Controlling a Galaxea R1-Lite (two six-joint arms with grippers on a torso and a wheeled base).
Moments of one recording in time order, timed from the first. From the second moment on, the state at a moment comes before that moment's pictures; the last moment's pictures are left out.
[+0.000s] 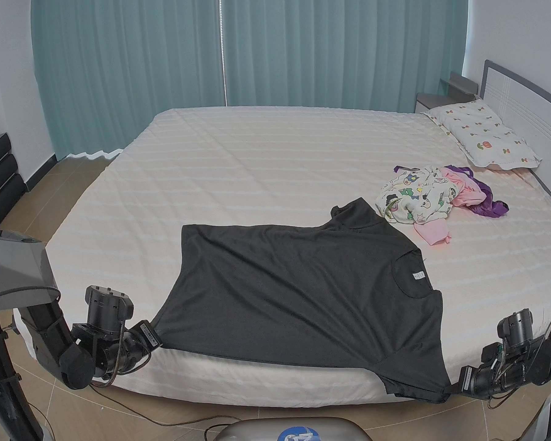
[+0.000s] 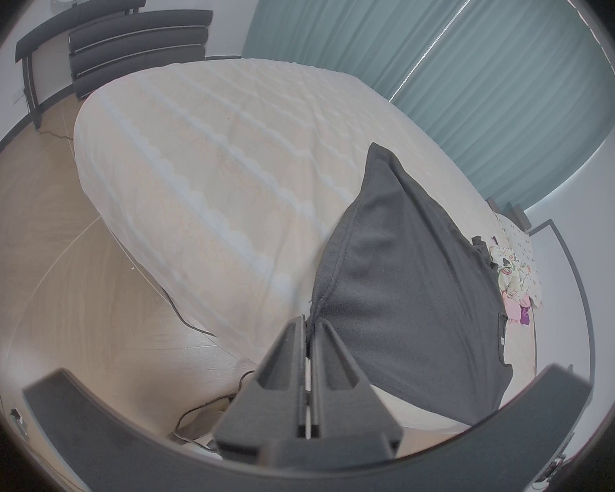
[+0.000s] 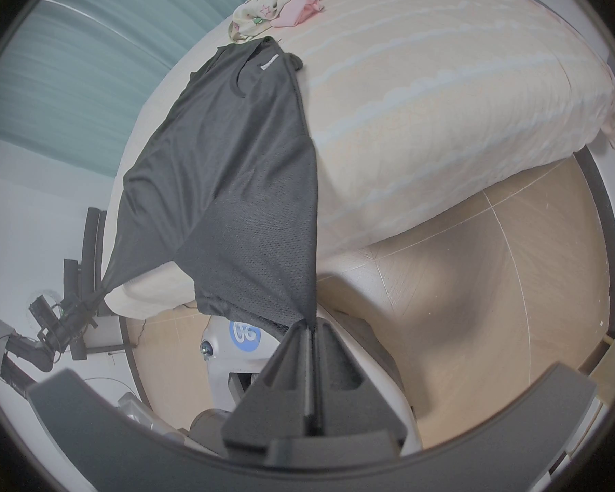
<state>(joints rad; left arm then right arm) -0.23 2.05 -0.31 -0.94 0.13 -0.82 0.03 1.94 -0.02 -0.80 0.27 0.43</state>
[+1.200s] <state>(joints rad) -0.27 1.99 -0.15 -0.79 0.14 -0.60 0.06 1.69 -0.02 -0.59 0.26 0.42</state>
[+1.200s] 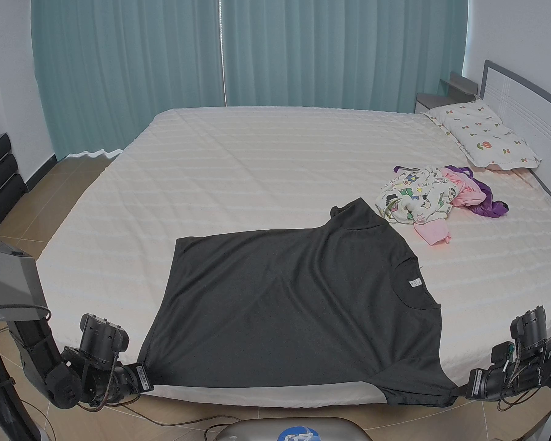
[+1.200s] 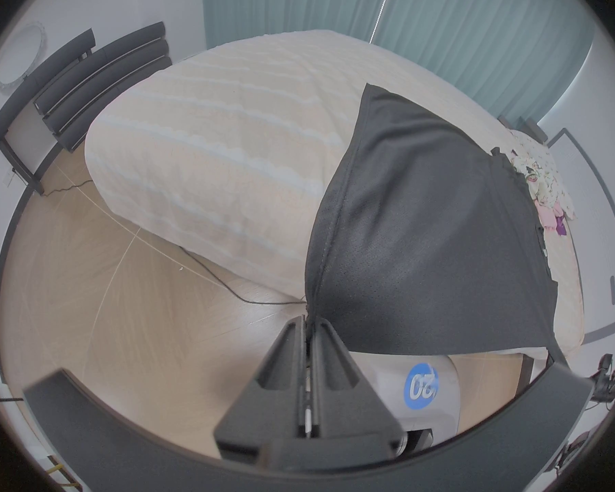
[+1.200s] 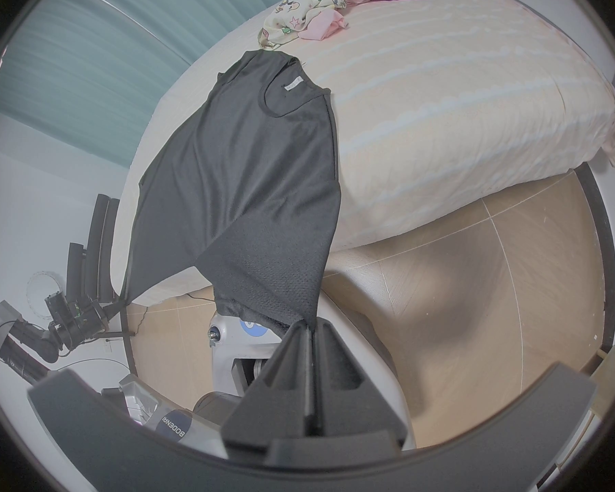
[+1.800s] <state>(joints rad) -0.33 1.93 -0.17 -0.65 0.14 -0.61 -0.01 1.63 -0.03 -0.54 0.26 0.35</state>
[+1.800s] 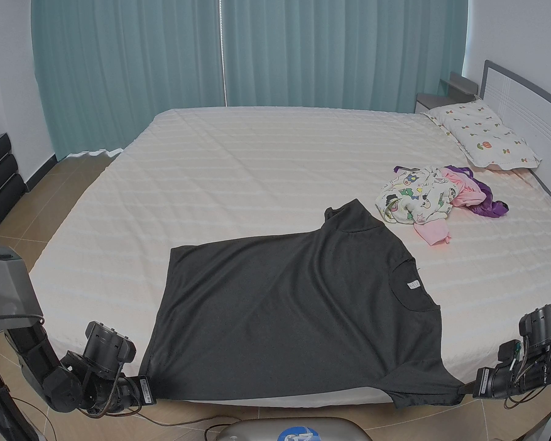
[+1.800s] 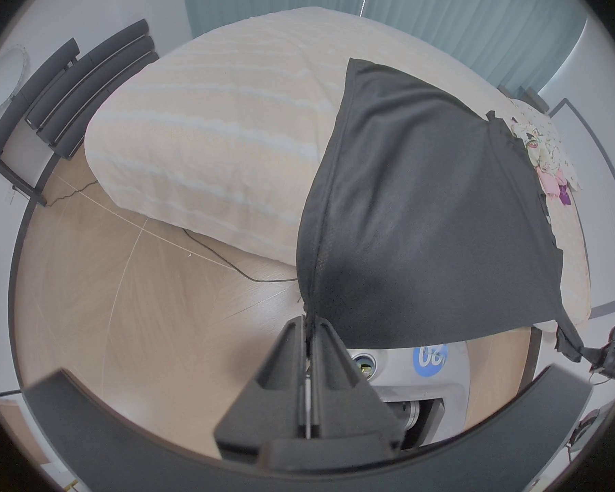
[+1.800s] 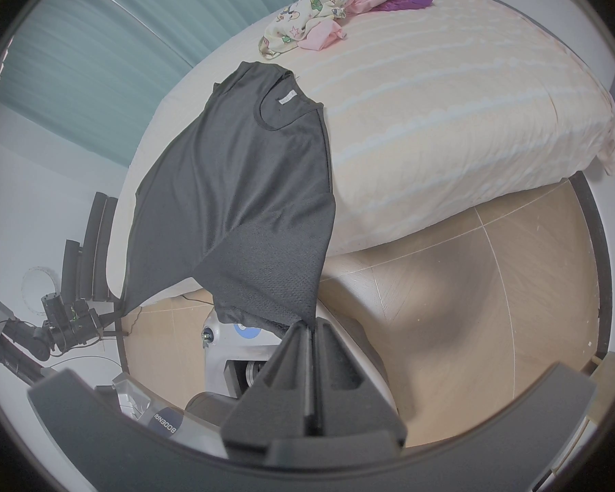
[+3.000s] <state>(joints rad) -0.26 1.76 -0.35 -0.58 0.15 -0.81 0.04 1.44 -0.31 -0.52 0.27 0.44</state>
